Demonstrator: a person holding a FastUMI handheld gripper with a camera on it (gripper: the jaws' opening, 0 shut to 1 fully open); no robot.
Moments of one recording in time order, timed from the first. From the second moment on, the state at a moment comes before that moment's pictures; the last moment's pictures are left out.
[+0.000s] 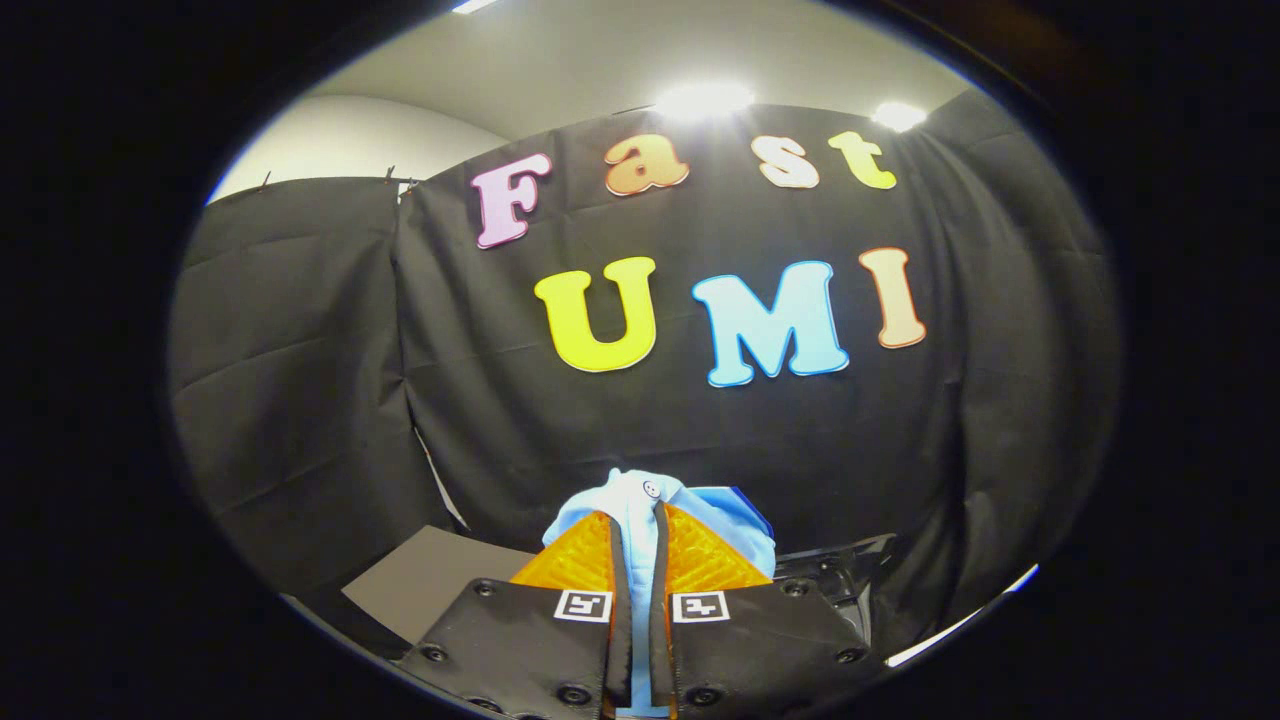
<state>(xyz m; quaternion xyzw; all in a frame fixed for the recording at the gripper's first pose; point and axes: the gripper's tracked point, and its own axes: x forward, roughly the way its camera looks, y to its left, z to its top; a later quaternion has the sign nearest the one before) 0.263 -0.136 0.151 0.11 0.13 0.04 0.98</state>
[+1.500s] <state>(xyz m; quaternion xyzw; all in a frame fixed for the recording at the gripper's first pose) 0.251 -0.176 -0.055 0.14 0.26 0.01 0.96</state>
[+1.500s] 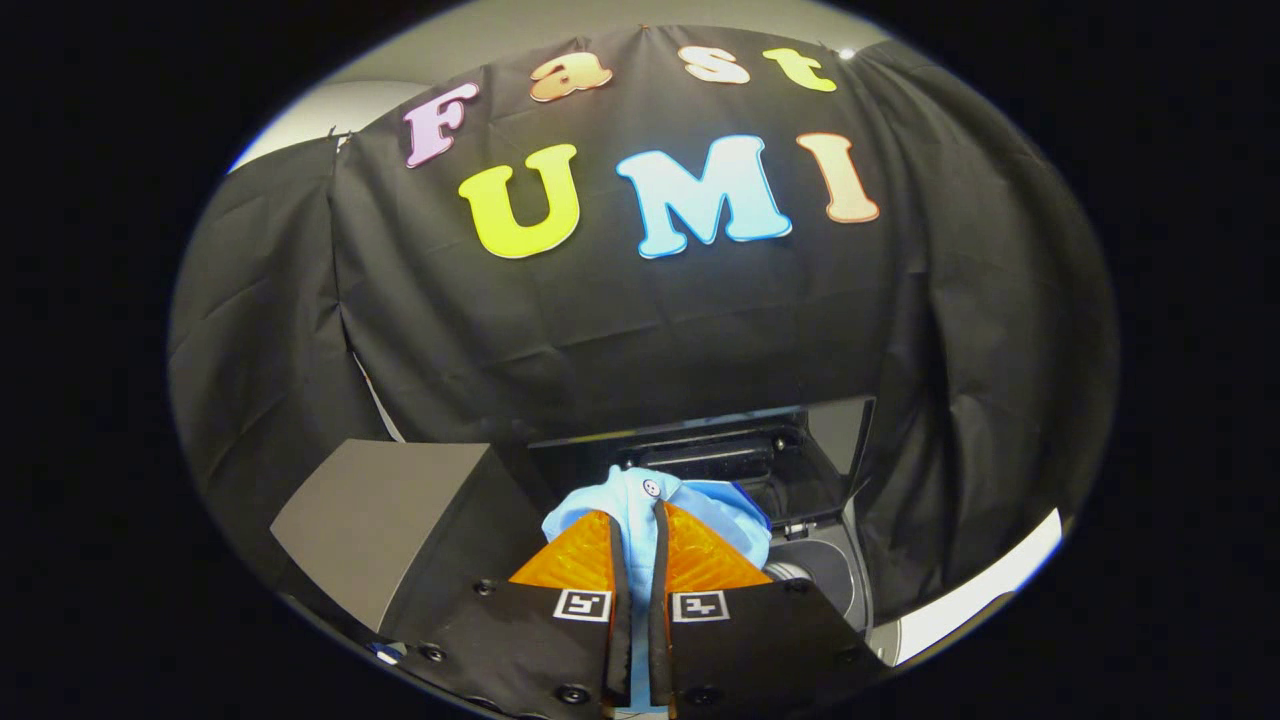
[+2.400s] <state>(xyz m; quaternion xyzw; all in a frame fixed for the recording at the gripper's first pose) 0.267 -0.173 -0.220 0.11 0.36 0.00 0.93</state>
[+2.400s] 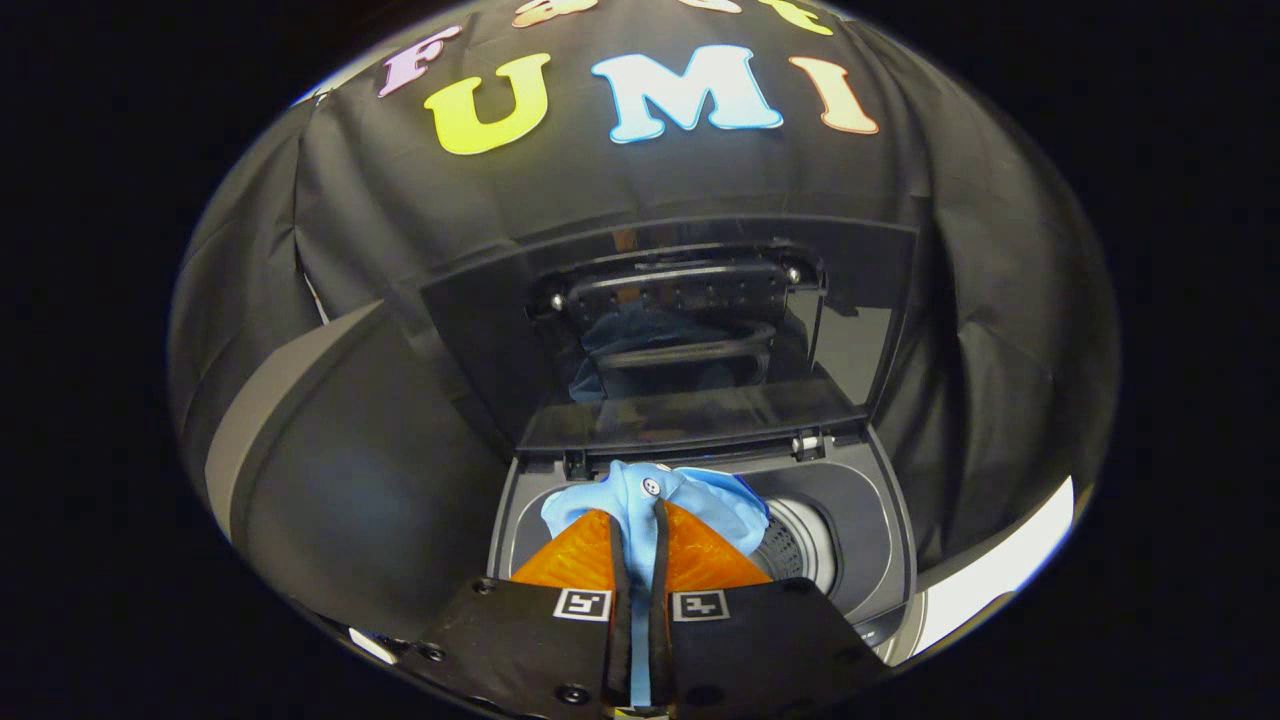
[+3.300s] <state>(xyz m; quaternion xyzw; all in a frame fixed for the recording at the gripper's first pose) 0.288 -0.190 -0.330 0.05 0.45 -0.07 0.89</state>
